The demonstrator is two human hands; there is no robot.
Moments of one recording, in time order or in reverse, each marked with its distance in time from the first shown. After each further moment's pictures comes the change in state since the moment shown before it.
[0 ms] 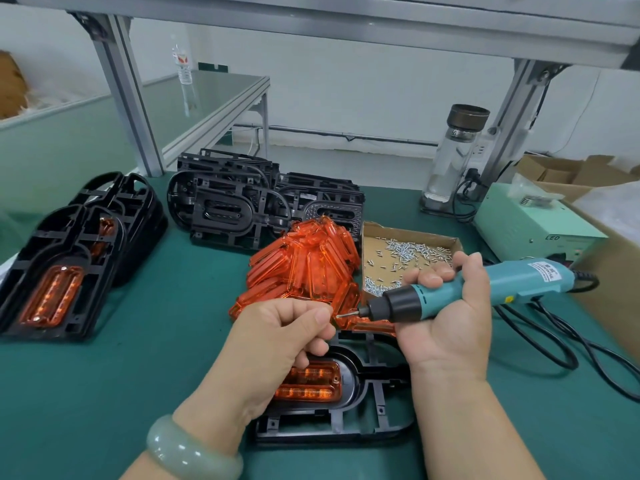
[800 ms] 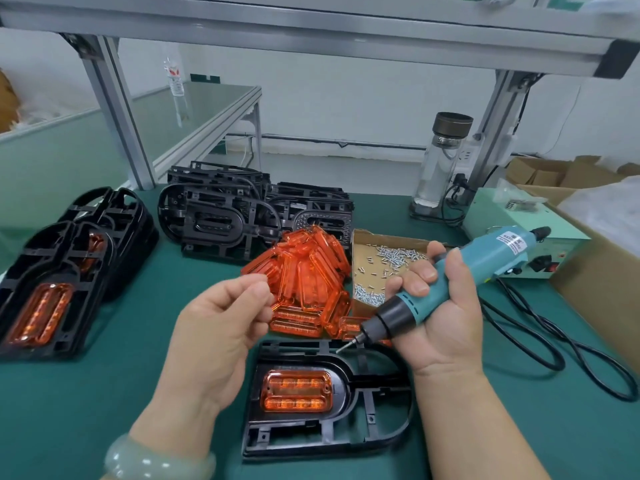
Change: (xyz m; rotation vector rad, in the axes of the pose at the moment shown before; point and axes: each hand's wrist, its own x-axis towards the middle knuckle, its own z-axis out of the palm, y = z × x) left_hand 0.008 0.014 -0.020 -0.291 0.207 0.156; right_hand 0.009 -0.011 -0.004 -0.059 -0.248 0.177
